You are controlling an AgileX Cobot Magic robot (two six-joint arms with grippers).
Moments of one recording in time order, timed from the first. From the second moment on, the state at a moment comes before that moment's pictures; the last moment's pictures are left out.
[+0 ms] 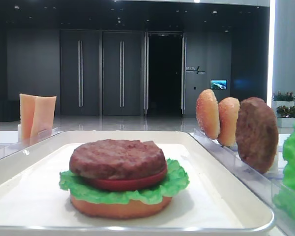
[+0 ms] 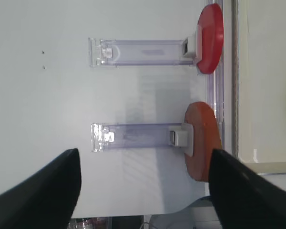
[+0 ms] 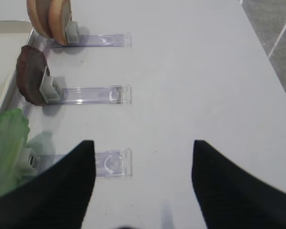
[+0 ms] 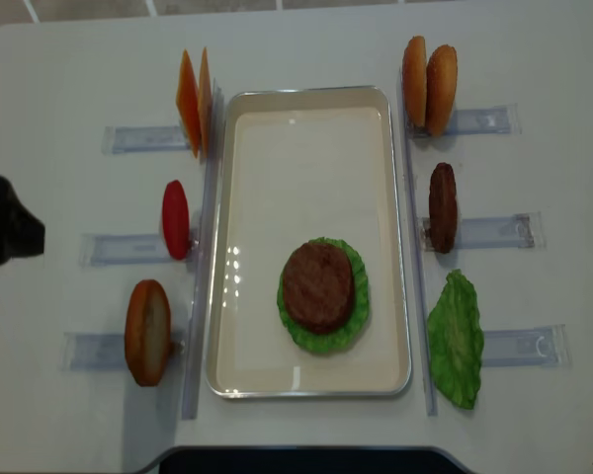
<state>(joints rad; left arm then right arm) 0.08 0.99 -0.97 -0.07 1.23 0.07 -0.02 -0.01 -0.50 0.06 1.14 -0.07</state>
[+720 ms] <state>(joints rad) 0.08 1.56 -1.47 -0.07 1.24 0.07 -0.02 -0.01 -0.50 0.06 1.14 -0.07</state>
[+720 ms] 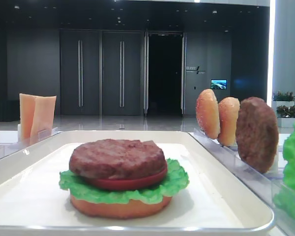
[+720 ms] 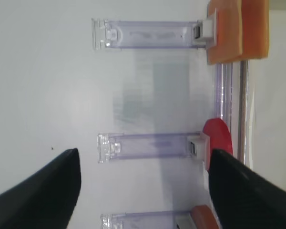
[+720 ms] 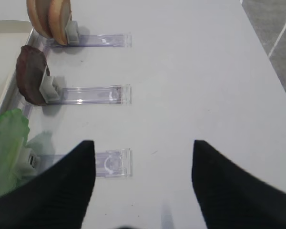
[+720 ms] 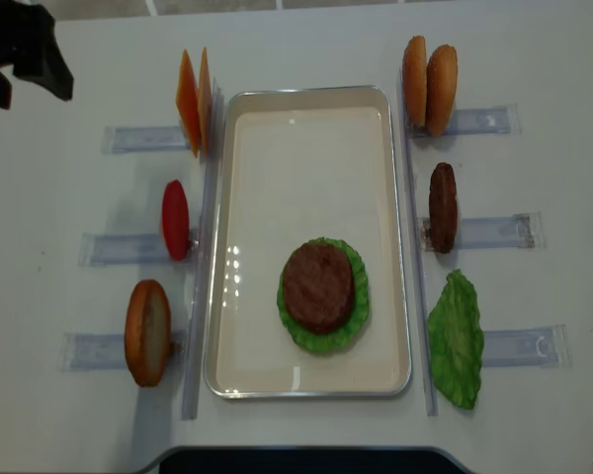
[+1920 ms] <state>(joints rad) 0.05 2.01 -1.88 -0.03 1.24 0.00 -0.02 -0.01 -0.50 0.06 1.14 -0.07</state>
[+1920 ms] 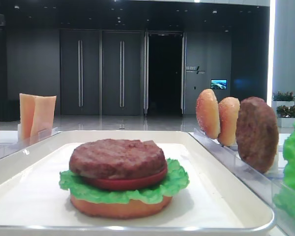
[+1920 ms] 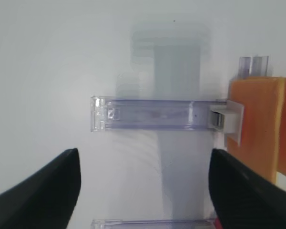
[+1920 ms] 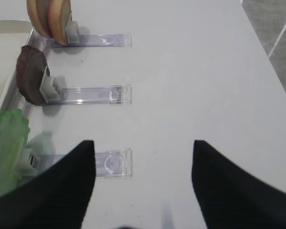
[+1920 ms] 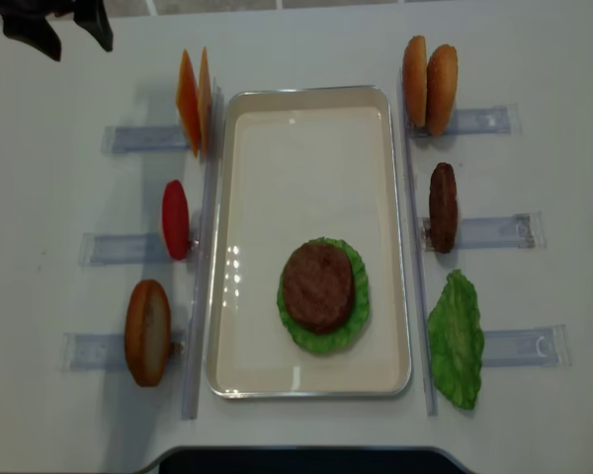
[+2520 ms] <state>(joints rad) -0.16 2.01 -1.88 0.01 1.24 -0.18 -0.02 -0.01 -0.50 0.06 1.14 -0.07</state>
